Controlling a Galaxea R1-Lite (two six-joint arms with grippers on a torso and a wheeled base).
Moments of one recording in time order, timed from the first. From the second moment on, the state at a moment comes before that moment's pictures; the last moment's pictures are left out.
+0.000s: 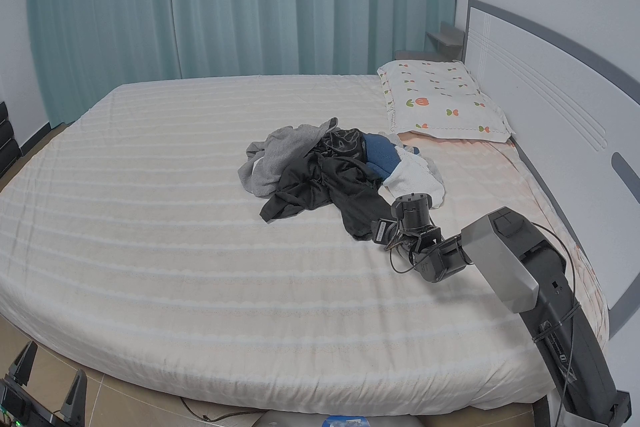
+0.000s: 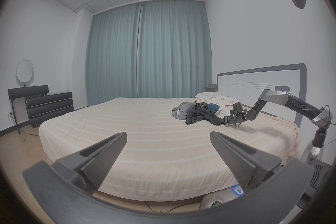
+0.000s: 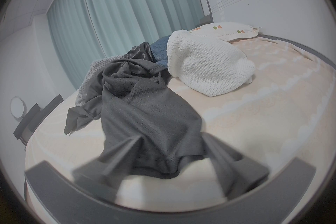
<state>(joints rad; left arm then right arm) 0.00 0.02 -0.02 0.02 -0.03 0.00 0.39 2.83 -1.86 -0.56 -0.24 0.42</state>
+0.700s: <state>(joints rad) 0.00 0.02 -0.02 0.02 -0.03 0.00 0.40 2.67 -1.65 -0.54 -0.21 0.63</state>
